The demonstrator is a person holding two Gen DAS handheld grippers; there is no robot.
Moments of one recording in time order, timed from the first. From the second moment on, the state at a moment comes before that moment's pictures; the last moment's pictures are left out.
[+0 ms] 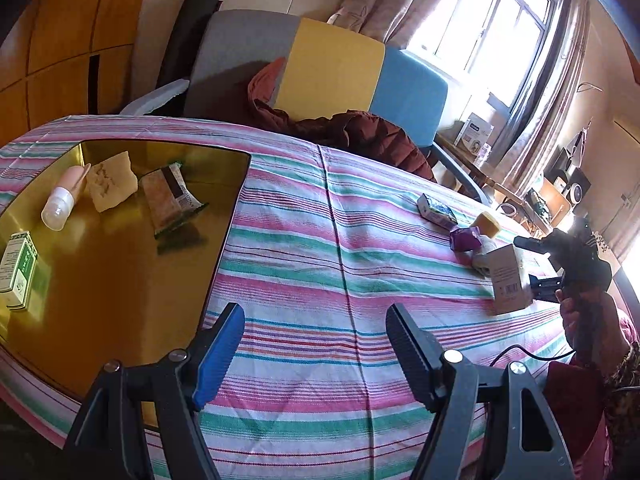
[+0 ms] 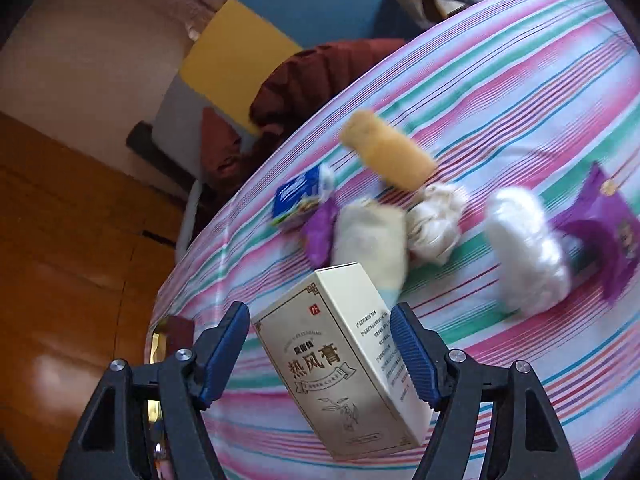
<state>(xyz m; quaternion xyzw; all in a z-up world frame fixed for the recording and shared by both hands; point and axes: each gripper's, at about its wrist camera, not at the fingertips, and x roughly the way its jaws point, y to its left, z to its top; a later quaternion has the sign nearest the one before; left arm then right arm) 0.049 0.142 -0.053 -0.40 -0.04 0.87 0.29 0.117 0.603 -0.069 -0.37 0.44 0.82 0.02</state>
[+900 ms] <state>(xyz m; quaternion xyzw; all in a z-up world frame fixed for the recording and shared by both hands) 0.064 0.178 -0.056 -0.41 0.00 0.85 0.32 0.058 0.605 -0.080 -0.46 0.21 0.85 0.16</state>
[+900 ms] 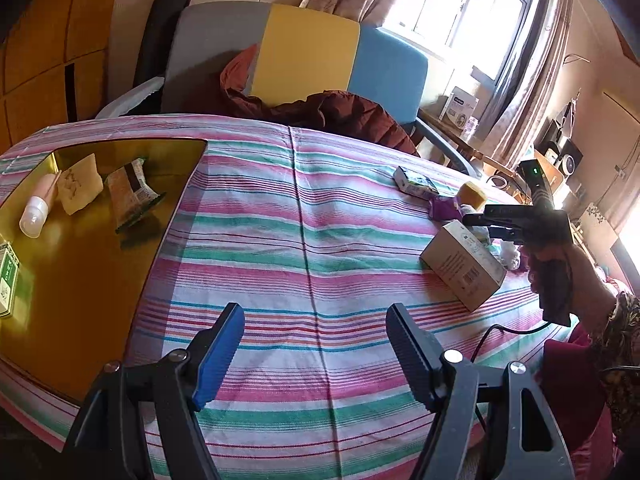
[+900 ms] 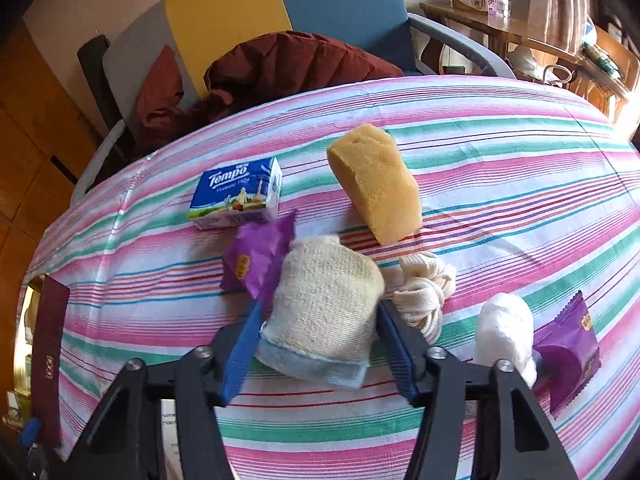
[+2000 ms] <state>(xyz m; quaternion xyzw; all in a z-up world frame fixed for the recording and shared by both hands) 0.070 0.370 -0.081 -0.54 0.07 0.77 0.33 0.086 0.583 -0.074 -0.48 0.23 0.84 0.09</state>
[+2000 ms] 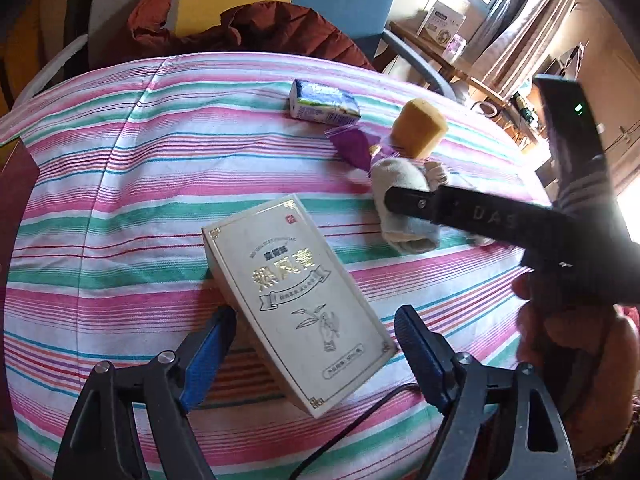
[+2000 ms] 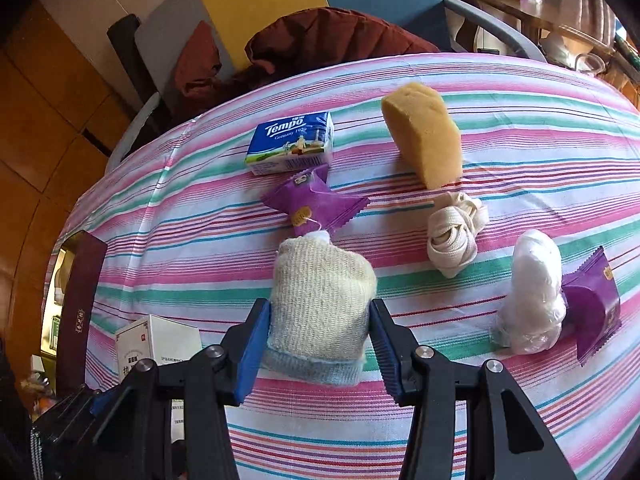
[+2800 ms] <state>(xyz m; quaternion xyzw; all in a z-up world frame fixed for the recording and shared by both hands) 0.040 0.326 -0.087 -0.42 0.14 0.82 0.37 0.080 0.569 -0.077 -0.48 0.24 0.84 0.05</state>
